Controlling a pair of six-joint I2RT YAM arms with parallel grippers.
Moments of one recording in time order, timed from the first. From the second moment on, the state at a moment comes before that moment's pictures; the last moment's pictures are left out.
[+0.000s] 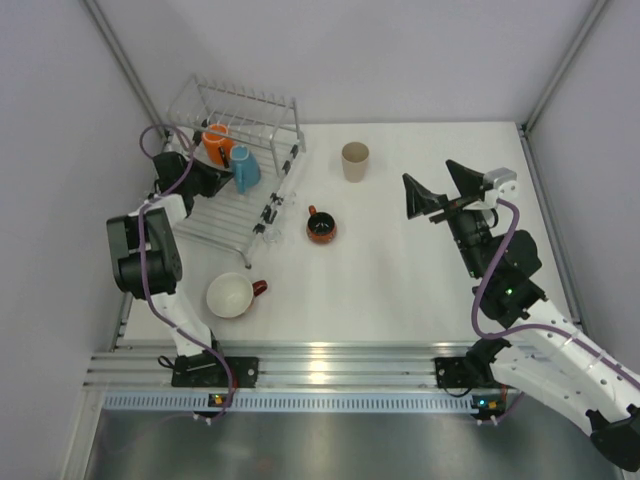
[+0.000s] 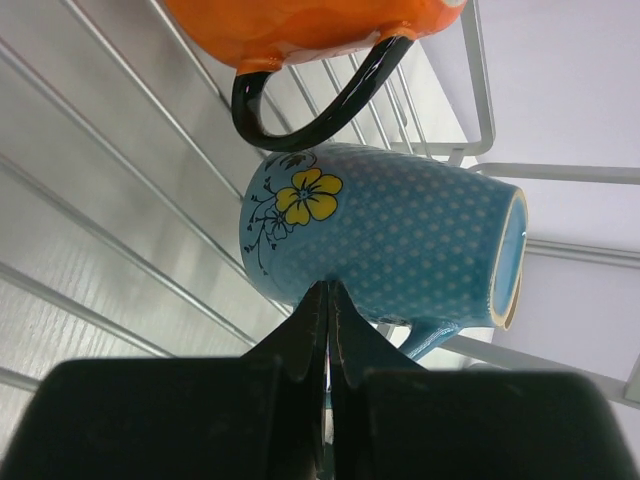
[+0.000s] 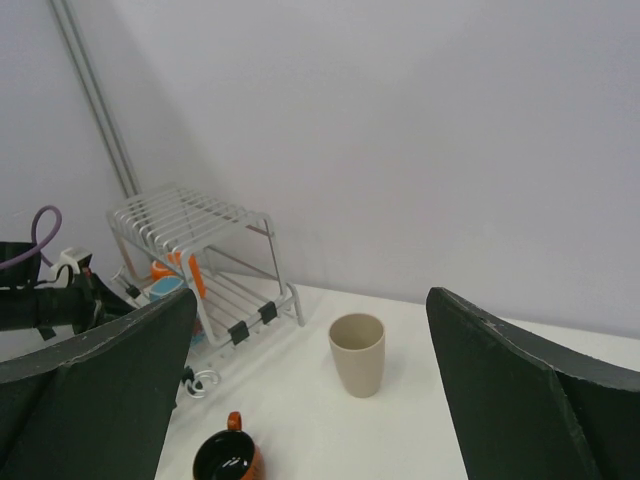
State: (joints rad) left arm 0.23 1.87 1.13 0.23 0.51 -0.90; right arm 0.66 0.73 0.67 0.48 0.25 0.02
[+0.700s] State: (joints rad) left arm 0.16 1.94 1.15 0.35 0.49 -0.97; right arm 0.66 0.76 0.67 0.48 0.26 0.00
